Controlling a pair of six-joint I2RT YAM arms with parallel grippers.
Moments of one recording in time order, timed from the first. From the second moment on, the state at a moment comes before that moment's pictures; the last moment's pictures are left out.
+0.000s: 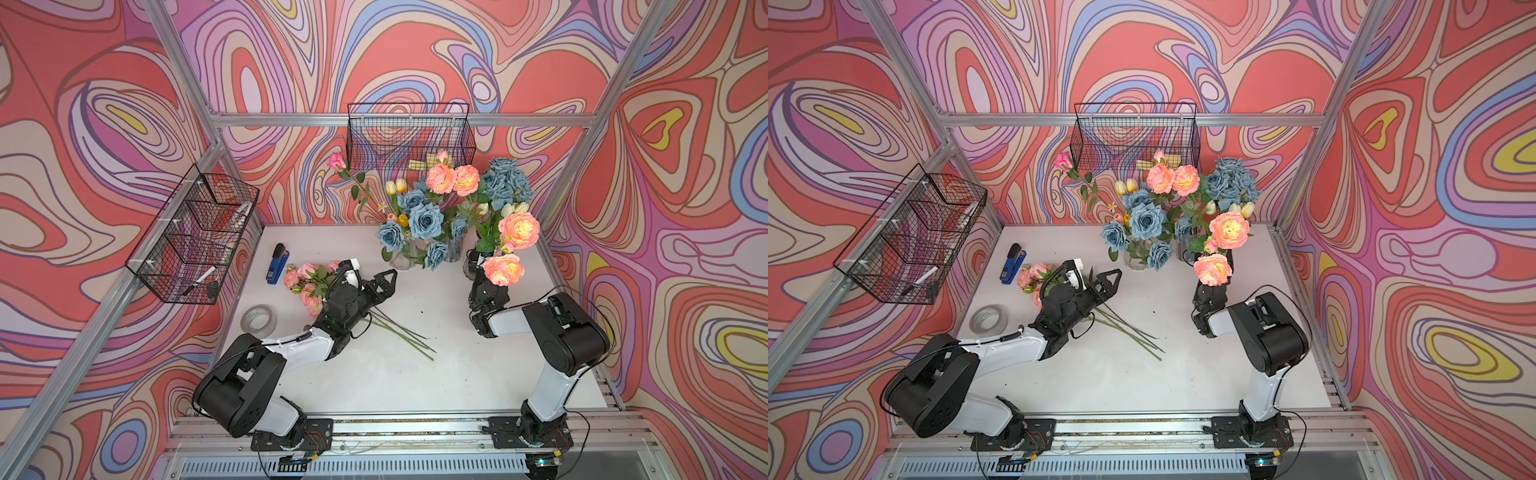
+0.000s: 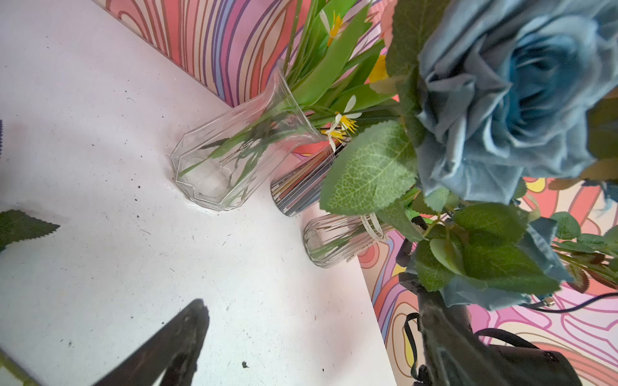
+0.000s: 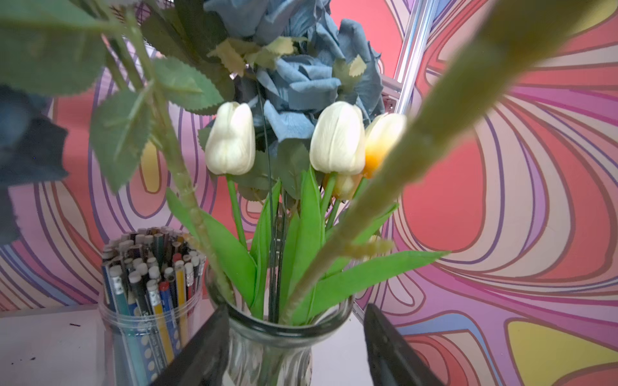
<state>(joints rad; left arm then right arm) -0.56 1.46 0.57 0.77 0.04 -0.98 0.35 1.82 0.68 1.47 0.69 -0.43</state>
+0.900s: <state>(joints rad) -0.56 1.44 0.57 0.77 0.05 -0.98 0.34 1.81 0.71 1.47 0.67 -0.43</state>
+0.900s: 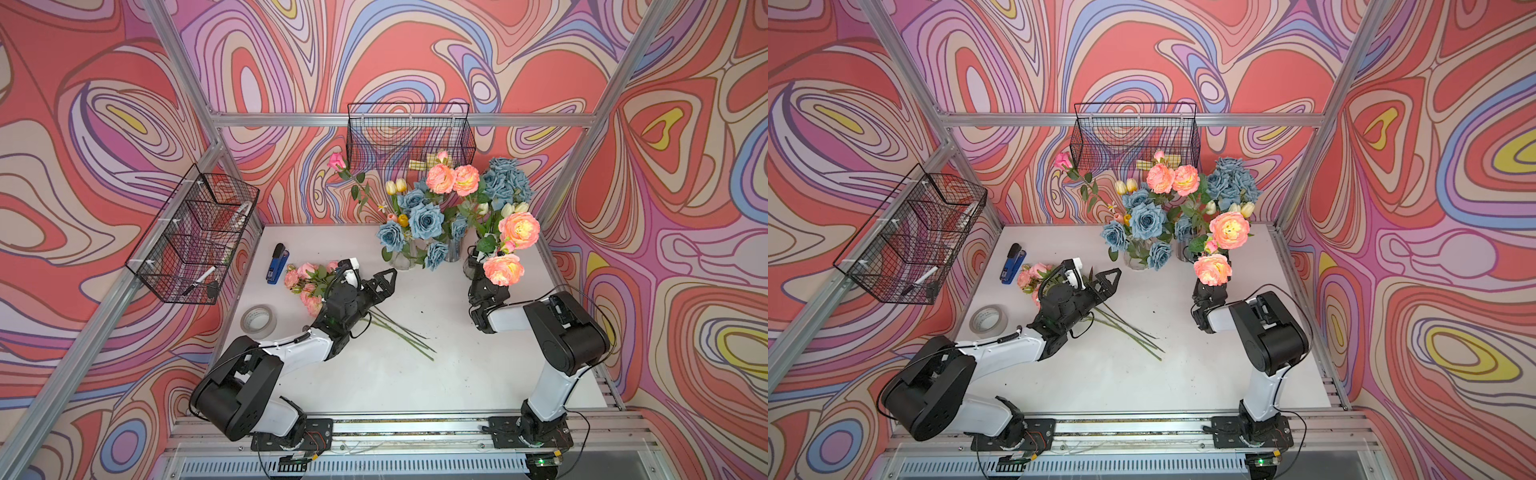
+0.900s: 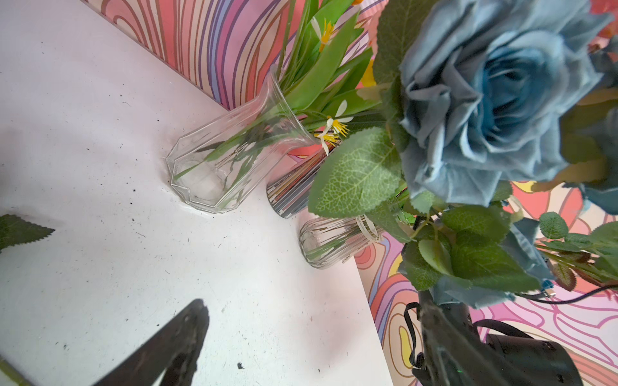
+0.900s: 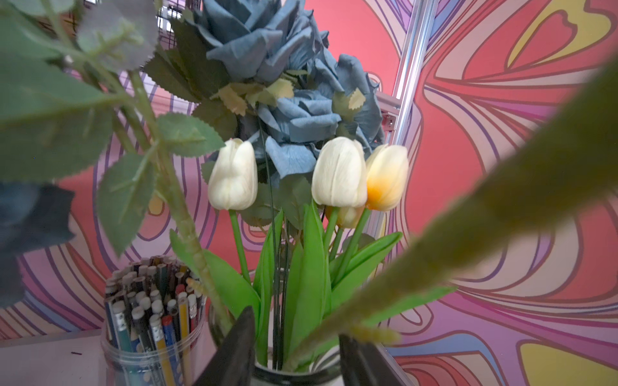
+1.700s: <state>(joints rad) -0.56 1.40 0.57 0.74 0.05 -0.97 0.34 1.80 0.72 1.47 0.66 -0.49</state>
